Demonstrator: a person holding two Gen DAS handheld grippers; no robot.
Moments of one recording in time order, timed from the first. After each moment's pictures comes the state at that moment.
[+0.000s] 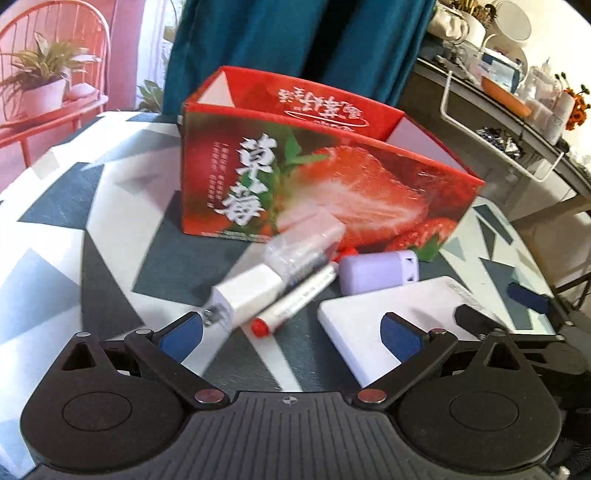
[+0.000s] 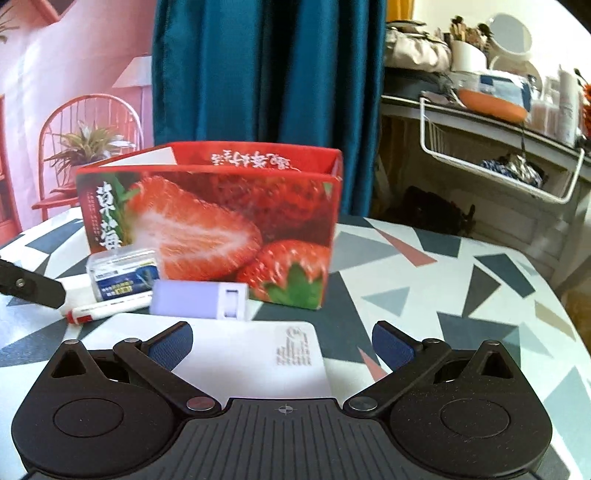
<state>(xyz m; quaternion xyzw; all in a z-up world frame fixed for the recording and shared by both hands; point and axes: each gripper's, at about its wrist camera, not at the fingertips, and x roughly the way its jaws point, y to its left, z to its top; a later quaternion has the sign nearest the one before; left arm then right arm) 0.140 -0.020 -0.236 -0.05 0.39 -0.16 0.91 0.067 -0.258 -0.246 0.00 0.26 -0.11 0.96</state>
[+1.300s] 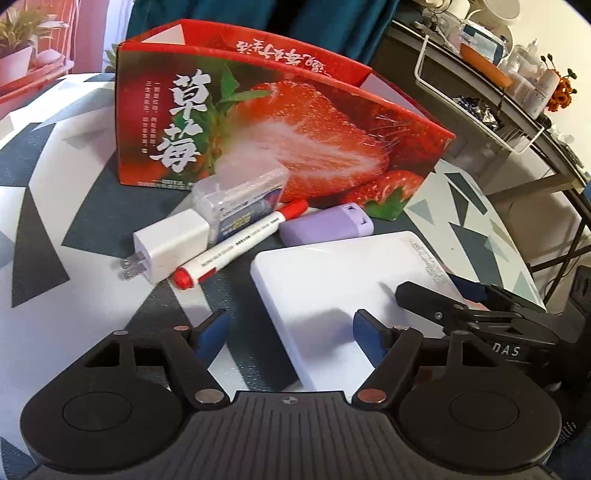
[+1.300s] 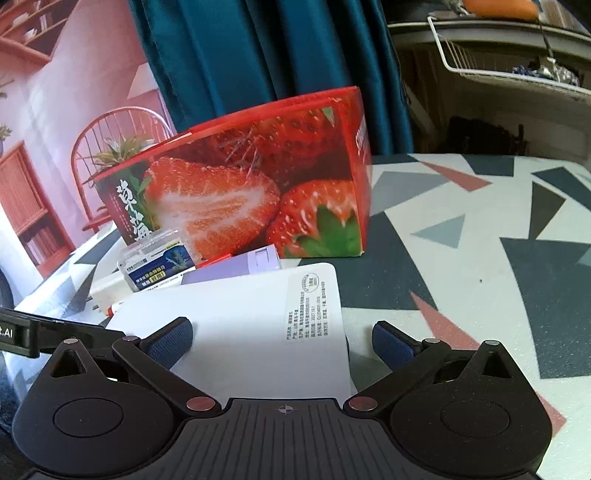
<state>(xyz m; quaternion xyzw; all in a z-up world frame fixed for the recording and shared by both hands) 0.141 -0.053 -0.261 -0.06 0.44 -0.21 0.87 0.076 -0.294 -0.272 0.13 0.30 -0.01 0.94</state>
